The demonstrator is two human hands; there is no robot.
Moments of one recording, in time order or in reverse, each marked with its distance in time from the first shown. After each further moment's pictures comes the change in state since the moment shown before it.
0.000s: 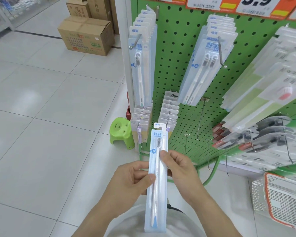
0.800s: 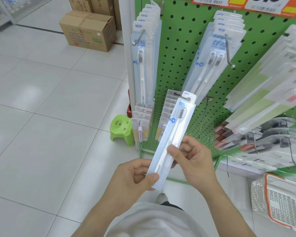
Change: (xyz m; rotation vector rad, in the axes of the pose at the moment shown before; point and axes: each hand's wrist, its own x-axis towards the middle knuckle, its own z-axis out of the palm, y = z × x) left_hand 0.002 0.003 0.005 0.052 0.080 0.043; right_hand 0.006 -0.031 -0.013 0.005 0.084 -0.207
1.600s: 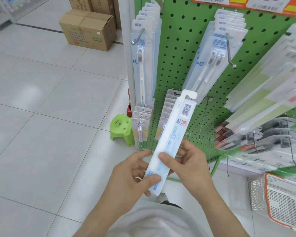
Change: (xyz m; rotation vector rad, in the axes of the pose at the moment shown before) left_hand -0.001 0.005 0.001 0.115 0.100 0.048; right_hand -0.011 -0.008 0.010 0.010 -0.020 0.136
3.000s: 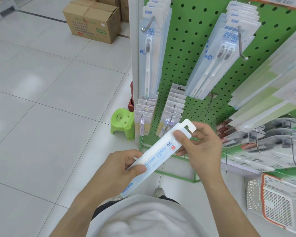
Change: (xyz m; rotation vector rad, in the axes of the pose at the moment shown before) left_hand 0.008 -0.015 -0.033 0.331 -0.141 -0.070; right_hand 0.022 -0.003 -0.012 -0.136 0.303 -0.140
